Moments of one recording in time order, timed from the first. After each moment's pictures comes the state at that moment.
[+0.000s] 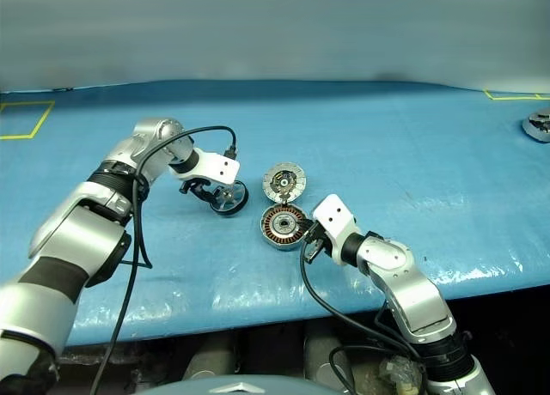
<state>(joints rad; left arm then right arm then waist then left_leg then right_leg) -1.18 0.48 -0.57 1.04 0.51 -0.21 -1.35 -0.11 -0.47 0.19 -0.44 0.21 0.64 0.57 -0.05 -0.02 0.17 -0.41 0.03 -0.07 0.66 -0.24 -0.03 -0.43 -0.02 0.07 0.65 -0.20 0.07</state>
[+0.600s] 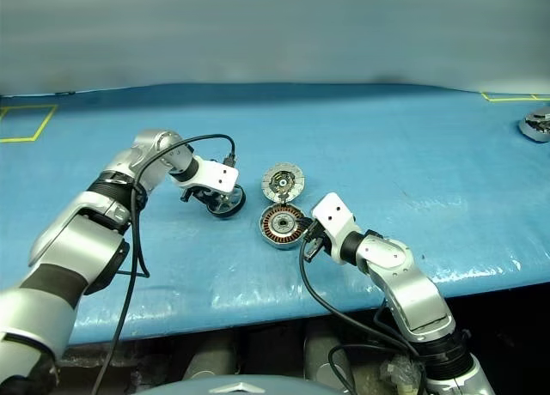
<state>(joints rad) -1.12 0.50 -0.55 1.04 0.50 -0.27 -1.26 -0.12 -0.46 0.19 -0.44 0.21 0.64 0.57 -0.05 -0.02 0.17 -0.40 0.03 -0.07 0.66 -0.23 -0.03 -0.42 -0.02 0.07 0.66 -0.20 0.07</state>
